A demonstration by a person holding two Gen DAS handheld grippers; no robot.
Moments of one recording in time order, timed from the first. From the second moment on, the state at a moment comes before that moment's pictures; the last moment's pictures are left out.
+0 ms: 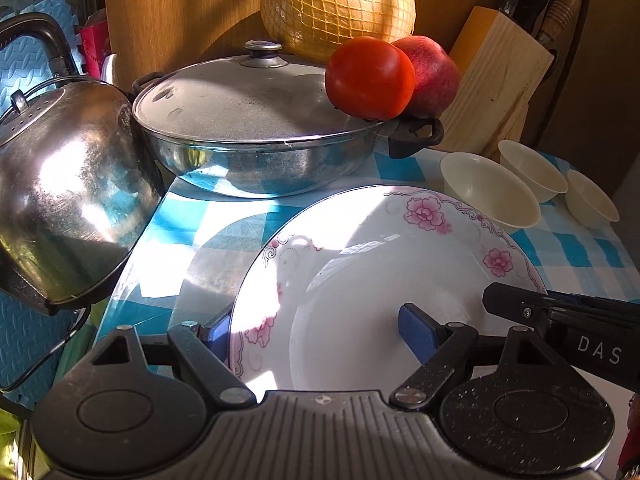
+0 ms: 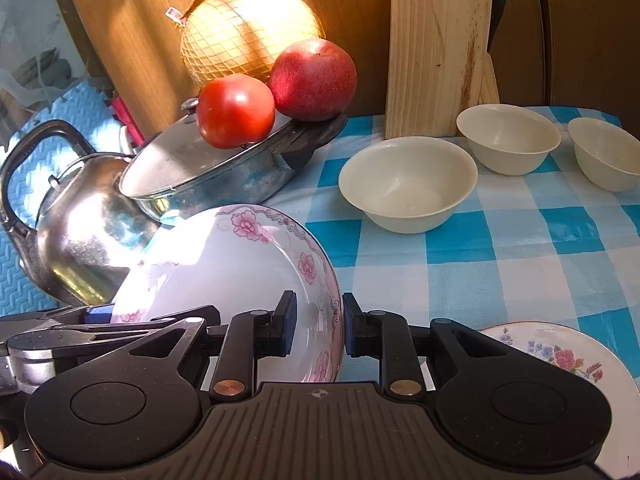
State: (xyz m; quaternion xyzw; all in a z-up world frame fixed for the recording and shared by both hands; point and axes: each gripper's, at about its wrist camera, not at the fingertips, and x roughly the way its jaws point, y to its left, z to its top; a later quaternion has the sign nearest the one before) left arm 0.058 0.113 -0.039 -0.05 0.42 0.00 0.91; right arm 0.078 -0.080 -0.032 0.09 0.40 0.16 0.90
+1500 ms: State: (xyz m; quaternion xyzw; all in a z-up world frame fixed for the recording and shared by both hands) left arm 0.035 -0.010 -0.030 0.02 0.41 -0.12 0.91; right arm 0.011 -0.197 -0.023 0.15 0.40 0.04 0.91
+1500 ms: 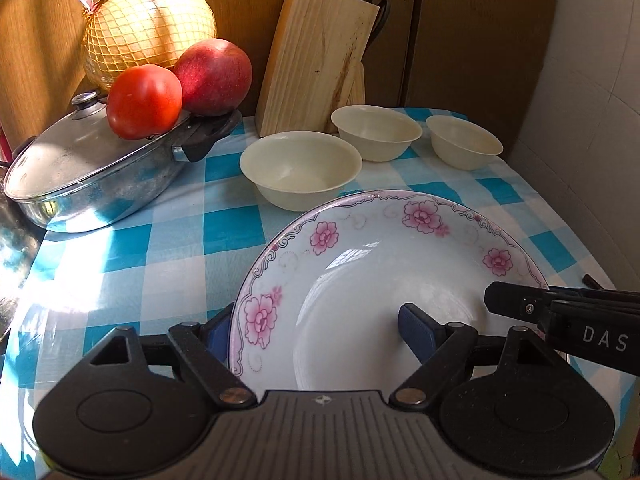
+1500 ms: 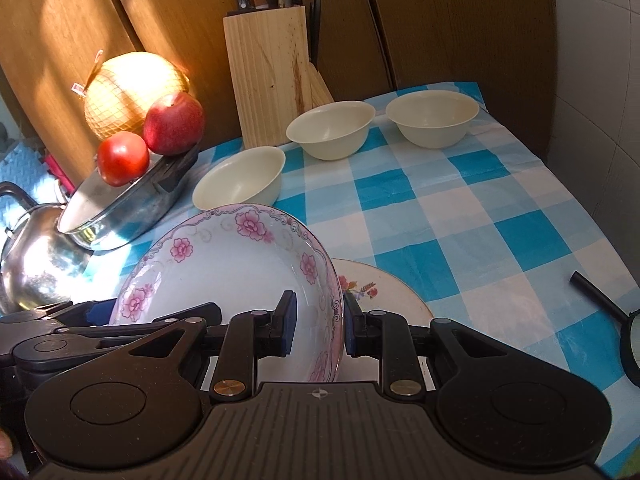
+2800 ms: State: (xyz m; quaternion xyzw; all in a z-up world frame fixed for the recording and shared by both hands) left arm 0.011 -0.055 -0.035 0.09 0.40 -0.18 0.90; right arm -0.024 -0.215 -0.033 0.09 0.40 -0.03 0.91
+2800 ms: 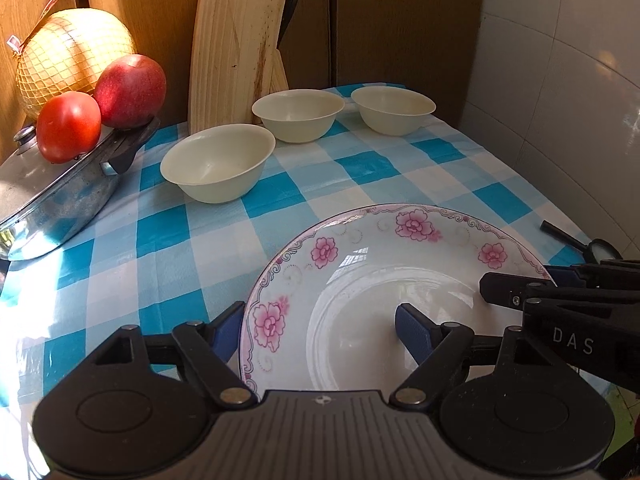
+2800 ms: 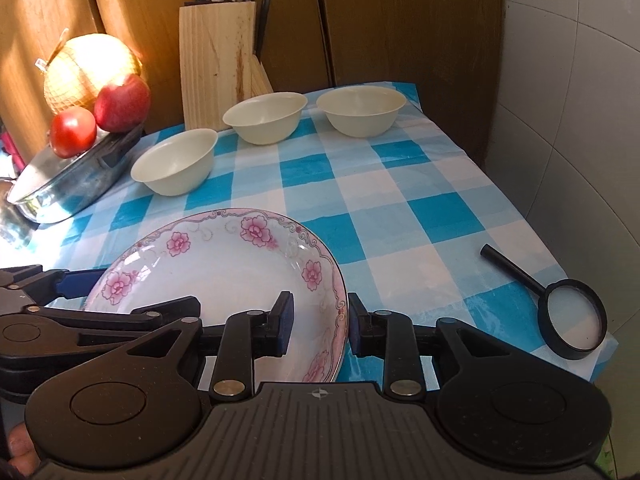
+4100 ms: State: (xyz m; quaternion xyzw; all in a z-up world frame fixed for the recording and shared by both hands) left arm 0.029 -0.025 -0.042 0.07 0.42 -0.15 0.89; right arm -0.007 -0.211 -0.044 0.15 0.43 0.03 0.89
